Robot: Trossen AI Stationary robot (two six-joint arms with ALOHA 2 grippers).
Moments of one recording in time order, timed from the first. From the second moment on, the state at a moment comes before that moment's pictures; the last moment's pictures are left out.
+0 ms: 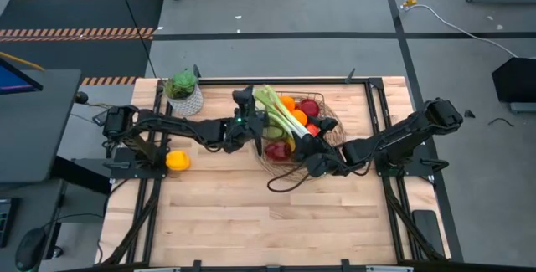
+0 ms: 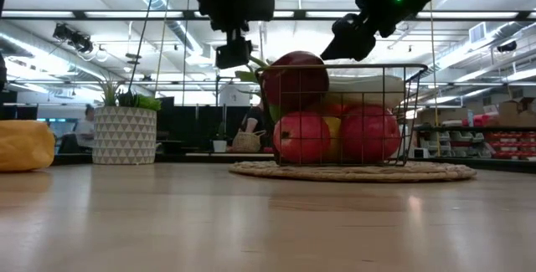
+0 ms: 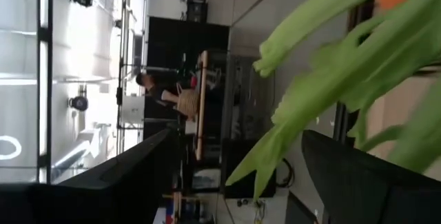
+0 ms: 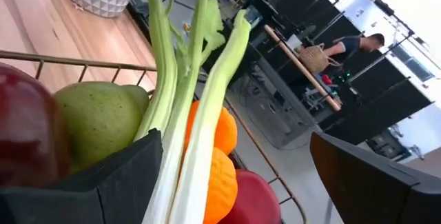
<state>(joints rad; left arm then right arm) -0.01 1.67 1.14 0.05 -1.29 0.92 0.29 1.48 0.87 -0.08 1.26 -0.03</state>
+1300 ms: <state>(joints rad) -0.19 1.38 1.12 -1.43 -0.38 -0.75 0.30 1.27 0.87 -0.22 1.29 -0.13</state>
